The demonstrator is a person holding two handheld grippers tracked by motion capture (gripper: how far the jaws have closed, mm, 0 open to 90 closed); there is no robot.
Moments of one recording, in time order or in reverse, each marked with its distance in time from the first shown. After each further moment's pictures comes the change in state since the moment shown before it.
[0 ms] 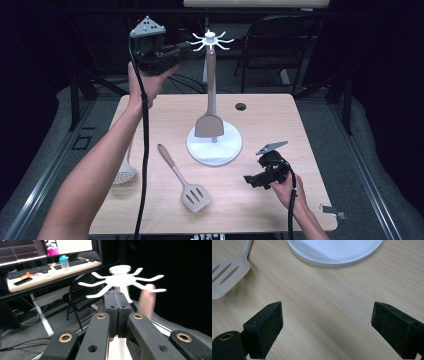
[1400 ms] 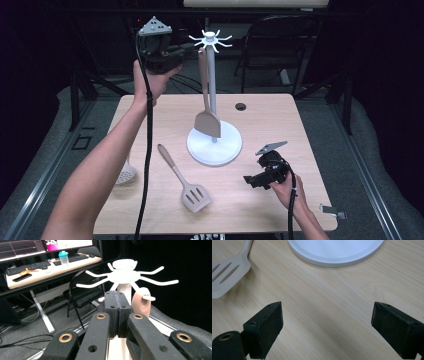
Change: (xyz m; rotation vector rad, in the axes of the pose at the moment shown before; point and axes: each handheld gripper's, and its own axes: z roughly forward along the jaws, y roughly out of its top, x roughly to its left) left arm 0.006 -0.002 0.019 0.039 0.006 -0.008; right arm 0.000 0.000 0.001 -0.003 0.005 0.000
